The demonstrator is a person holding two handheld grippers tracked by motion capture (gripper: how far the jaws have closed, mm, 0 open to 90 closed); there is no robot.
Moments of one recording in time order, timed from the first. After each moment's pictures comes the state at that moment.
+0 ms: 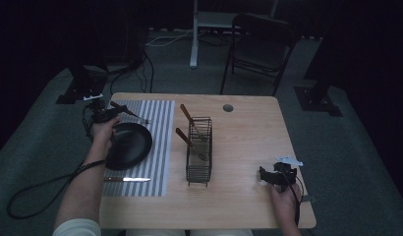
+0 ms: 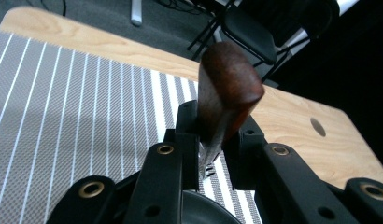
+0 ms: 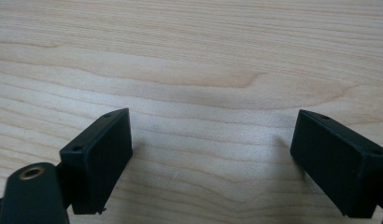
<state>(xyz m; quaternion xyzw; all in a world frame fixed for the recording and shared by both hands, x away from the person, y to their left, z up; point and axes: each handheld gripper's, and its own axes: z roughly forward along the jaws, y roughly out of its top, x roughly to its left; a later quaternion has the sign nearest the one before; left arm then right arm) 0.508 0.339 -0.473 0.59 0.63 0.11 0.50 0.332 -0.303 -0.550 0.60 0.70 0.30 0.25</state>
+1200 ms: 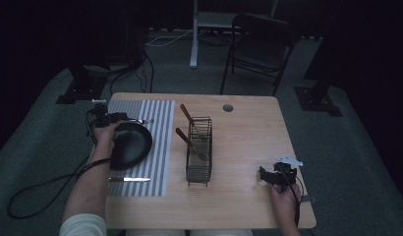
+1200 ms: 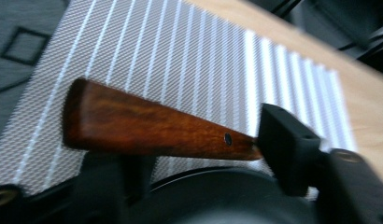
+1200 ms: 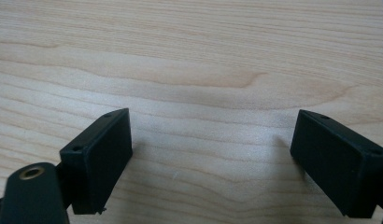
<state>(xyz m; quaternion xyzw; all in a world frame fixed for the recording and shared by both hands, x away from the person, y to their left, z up) 0.526 0.339 -0.506 0.57 0.73 0.13 0.36 0.332 -0.303 -0.550 0.60 0.70 0.30 0.25</state>
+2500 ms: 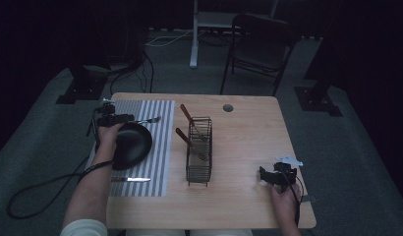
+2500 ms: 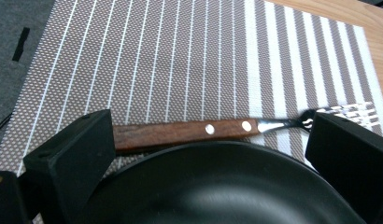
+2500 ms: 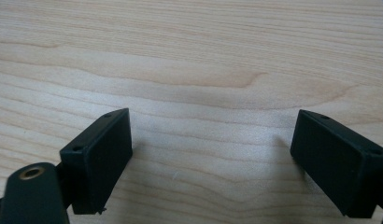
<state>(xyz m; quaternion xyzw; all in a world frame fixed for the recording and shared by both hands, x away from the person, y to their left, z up) 0.519 0.314 -0.497 0.62 0.70 0.16 0.30 0.332 -0.303 -0.550 0.60 0.70 0.30 0.25</state>
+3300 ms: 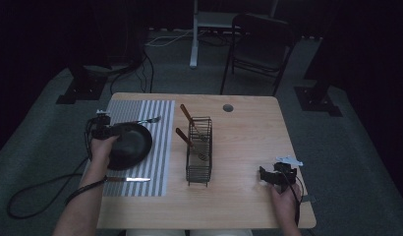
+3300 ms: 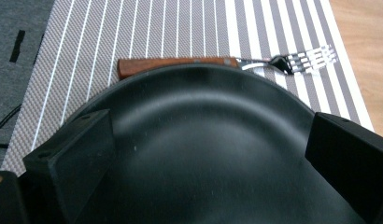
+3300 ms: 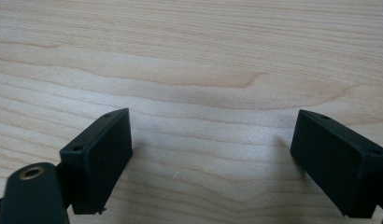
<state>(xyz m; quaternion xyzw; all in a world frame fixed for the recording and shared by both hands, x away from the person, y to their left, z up) 0.458 0.314 -0.489 0.64 0.68 0.16 0.32 0.332 -0.303 -0.550 0.60 0.70 0.30 0.25</state>
